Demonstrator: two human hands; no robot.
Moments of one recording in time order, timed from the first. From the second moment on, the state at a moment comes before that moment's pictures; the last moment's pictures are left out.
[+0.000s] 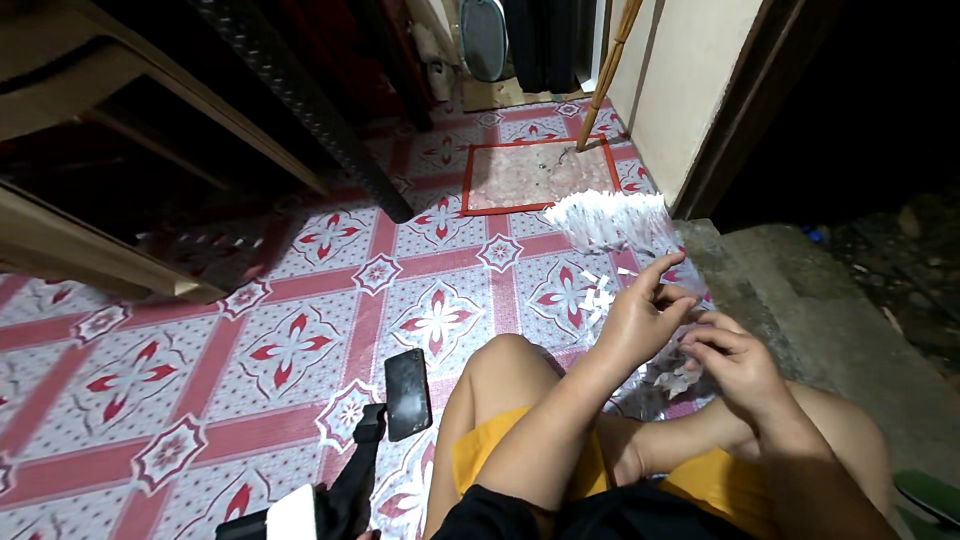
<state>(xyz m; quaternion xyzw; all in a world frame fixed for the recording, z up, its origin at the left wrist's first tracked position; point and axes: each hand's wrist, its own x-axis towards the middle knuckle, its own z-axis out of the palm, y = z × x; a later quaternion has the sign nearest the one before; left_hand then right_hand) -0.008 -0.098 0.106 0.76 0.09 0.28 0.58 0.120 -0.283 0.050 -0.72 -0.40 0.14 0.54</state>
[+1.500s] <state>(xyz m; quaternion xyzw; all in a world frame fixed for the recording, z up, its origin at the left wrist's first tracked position) 0.008 -0.122 0.074 0.86 0.02 0.30 0.41 0.125 -0.268 0.050 -0.53 -0.37 0.10 0.75</state>
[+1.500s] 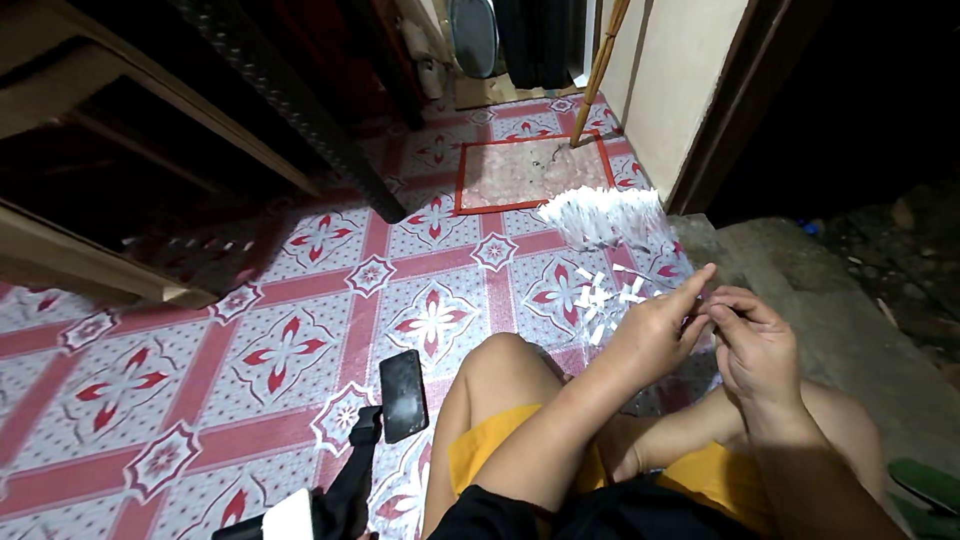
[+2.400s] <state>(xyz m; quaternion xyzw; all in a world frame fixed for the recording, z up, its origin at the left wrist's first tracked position) 0.015 -0.067 -0.016 0.94 0.18 0.04 0.27 0.124 -0.280 0.074 -0.55 -0.33 0.08 0.77</state>
